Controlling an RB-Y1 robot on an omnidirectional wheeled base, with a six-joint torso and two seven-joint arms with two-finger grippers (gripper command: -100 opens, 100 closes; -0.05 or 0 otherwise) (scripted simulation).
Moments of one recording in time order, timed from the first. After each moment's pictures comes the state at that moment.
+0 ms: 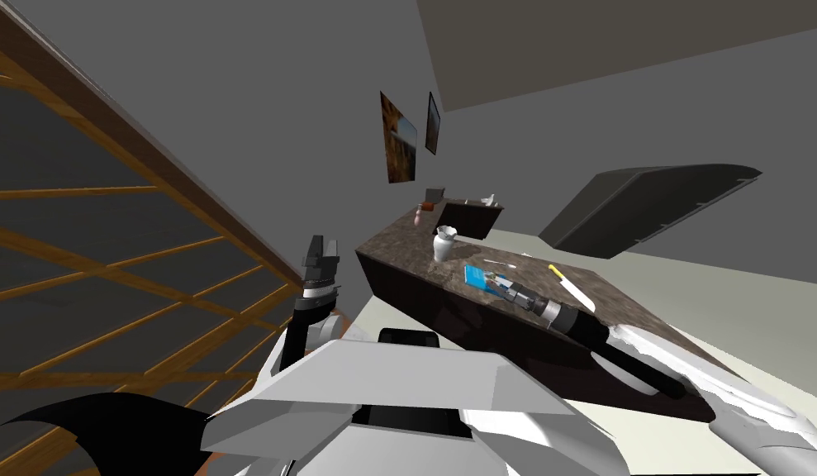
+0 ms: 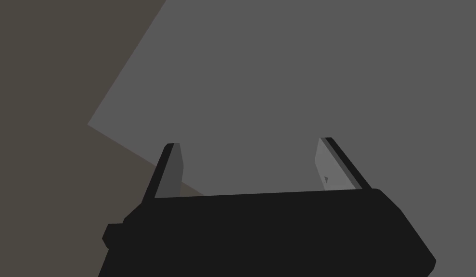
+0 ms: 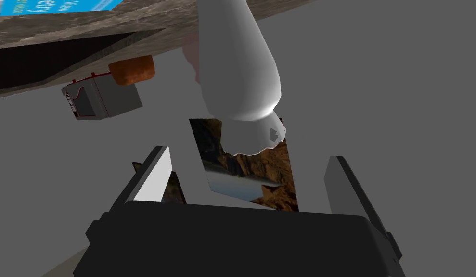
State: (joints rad) left arm 0.55 0.04 0.05 -2.31 0.00 -0.57 -0.13; right arm 0.58 -1.11 -0.16 -1.70 0.41 -0.73 -0.03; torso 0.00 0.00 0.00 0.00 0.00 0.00
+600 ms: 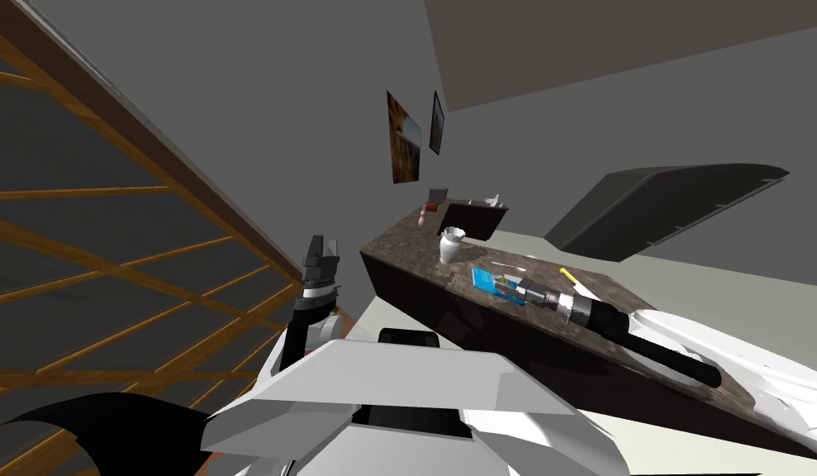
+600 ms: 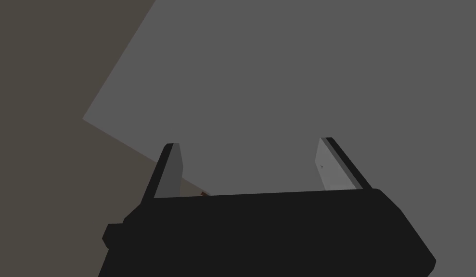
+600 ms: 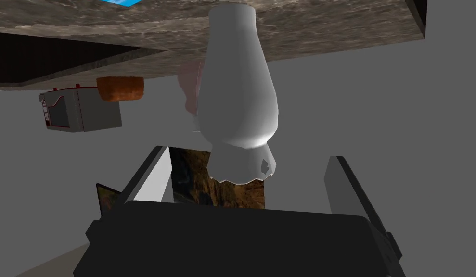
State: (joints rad) left arm 0.55 0.04 0.05 -2.31 0.00 -0.57 -0.13; right arm 0.58 -1.29 -0.19 -1.62 0.46 -0.76 -0.04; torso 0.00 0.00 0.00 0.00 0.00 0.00
